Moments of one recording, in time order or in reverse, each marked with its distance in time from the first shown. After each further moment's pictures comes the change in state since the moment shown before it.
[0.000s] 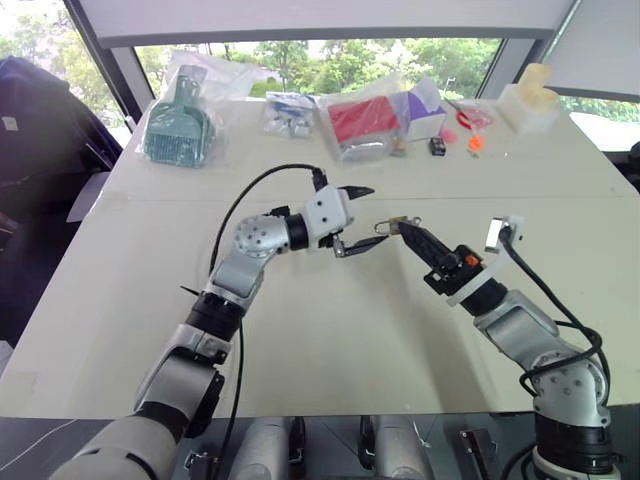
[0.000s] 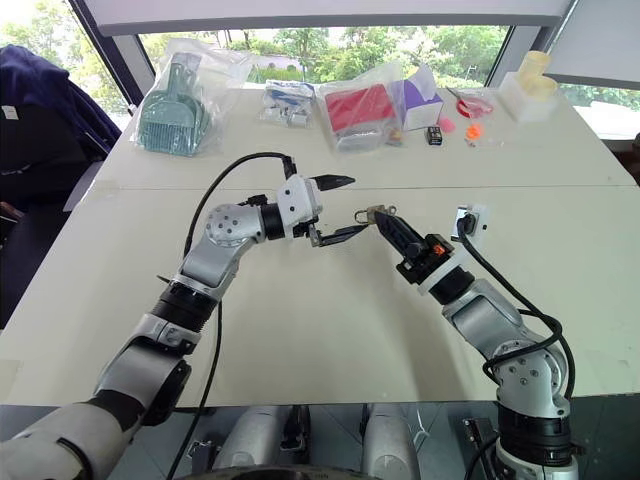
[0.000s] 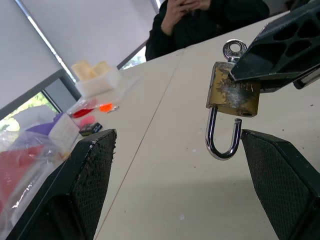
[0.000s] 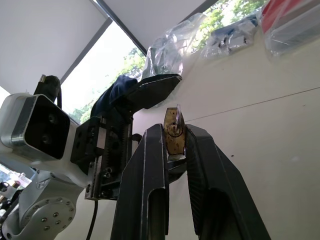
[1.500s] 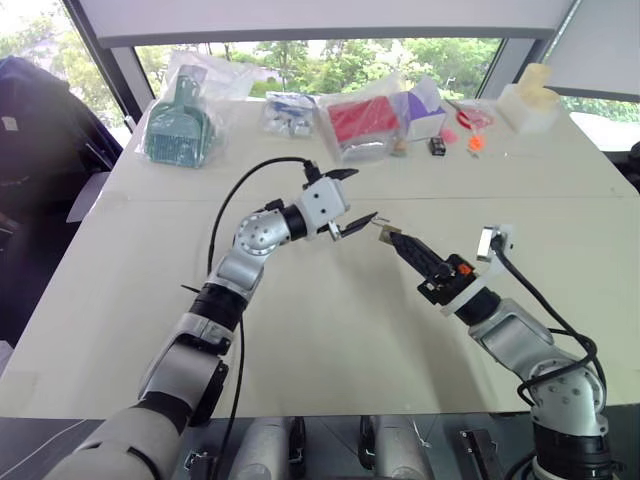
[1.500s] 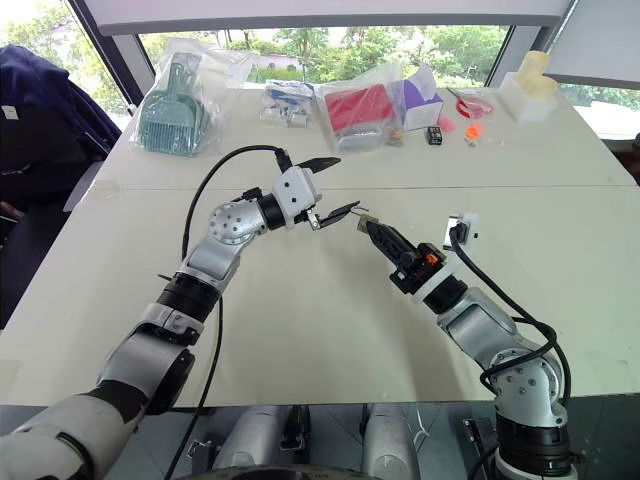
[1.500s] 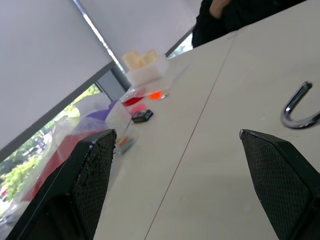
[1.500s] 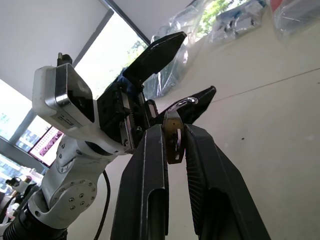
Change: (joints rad) left arm -0.032 0.023 0.020 0.154 0.111 -0.133 0.223; right arm 0.032 0.006 0.032 0.018 0.025 0.008 -0.016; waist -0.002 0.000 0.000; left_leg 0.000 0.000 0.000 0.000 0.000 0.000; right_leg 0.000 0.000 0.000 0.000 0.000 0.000
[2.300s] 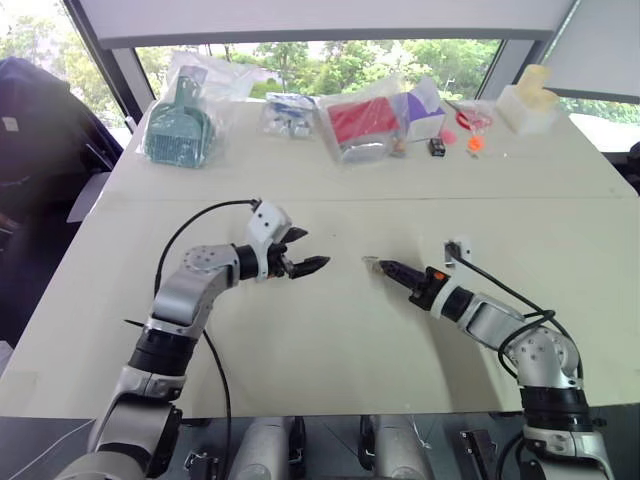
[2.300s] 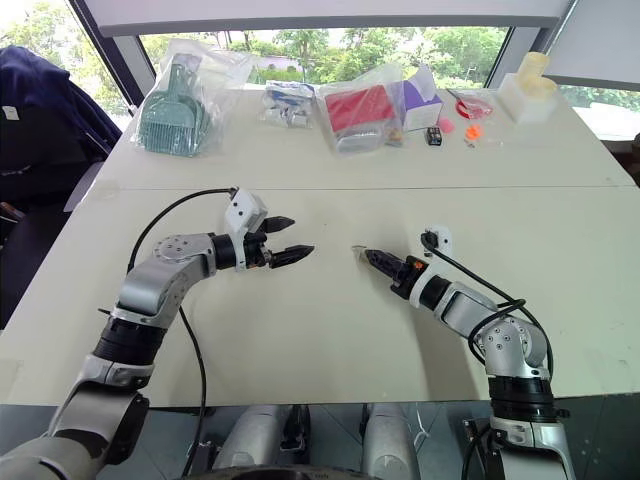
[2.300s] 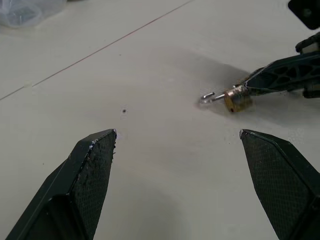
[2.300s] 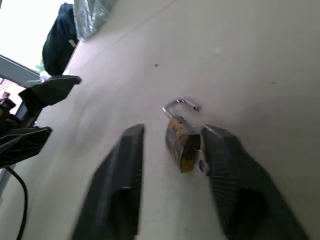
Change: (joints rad) left arm 0.297 0.167 0.114 -0.539 -0.357 0.899 -0.195; right arm -0.138 -0.040 0.029 0.368 -0.231 0.169 0.131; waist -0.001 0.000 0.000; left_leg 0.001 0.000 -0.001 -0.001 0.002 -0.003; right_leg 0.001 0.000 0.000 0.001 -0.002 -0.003
